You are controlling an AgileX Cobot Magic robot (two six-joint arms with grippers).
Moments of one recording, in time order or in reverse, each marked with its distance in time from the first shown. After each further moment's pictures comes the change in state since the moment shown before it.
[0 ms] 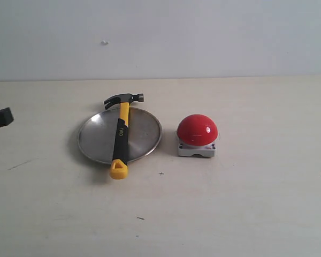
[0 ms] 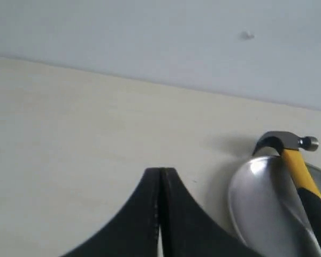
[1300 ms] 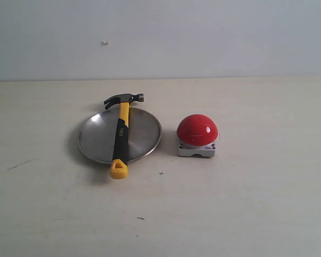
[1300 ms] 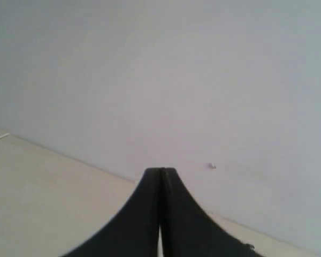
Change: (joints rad) left arm 0.190 -0.992 0.368 0.084 0.215 -0.151; right arm 0.000 0.000 0.000 0.000 -0.002 0.000
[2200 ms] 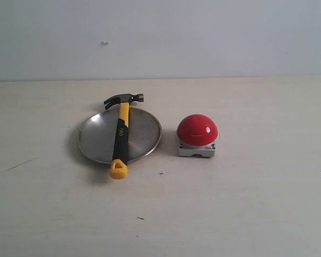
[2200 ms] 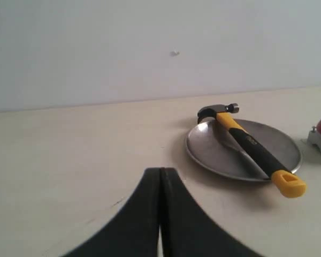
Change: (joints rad) left arm 0.000 -0.288 0.006 0.211 0.593 0.211; right arm 0.000 0.000 0.000 0.000 0.000 0.000
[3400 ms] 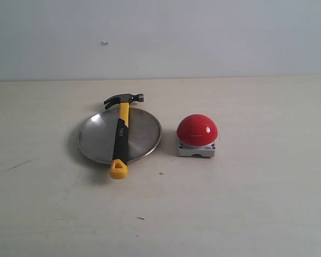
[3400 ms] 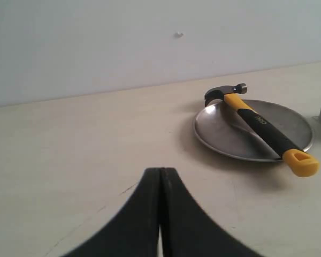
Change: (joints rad) left arm 0.000 0.000 0.000 0.106 0.036 -0.047; right arm 0.000 0.000 0.000 0.000 -0.012 -0.019
